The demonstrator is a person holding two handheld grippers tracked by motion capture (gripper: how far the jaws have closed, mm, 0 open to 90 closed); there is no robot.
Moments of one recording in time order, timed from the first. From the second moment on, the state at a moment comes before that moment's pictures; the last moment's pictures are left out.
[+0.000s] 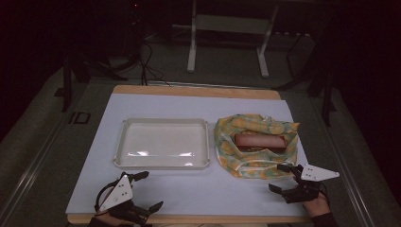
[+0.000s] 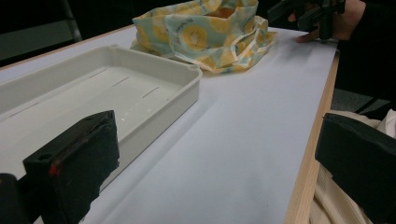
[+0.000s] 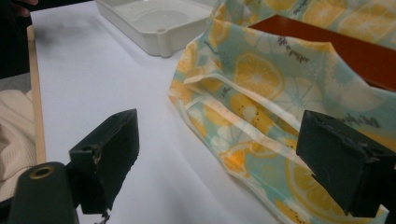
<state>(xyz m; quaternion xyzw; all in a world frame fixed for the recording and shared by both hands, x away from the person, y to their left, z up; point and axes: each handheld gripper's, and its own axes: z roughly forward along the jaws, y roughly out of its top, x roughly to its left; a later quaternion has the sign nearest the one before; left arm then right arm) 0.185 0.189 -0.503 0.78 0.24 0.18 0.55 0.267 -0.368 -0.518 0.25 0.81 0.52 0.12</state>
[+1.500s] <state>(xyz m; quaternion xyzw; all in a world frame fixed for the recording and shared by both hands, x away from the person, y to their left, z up) 0.177 0.168 -0.499 0.79 0.25 0.17 0.53 0.282 -0.351 -0.440 0.17 0.86 0.47 0.10</state>
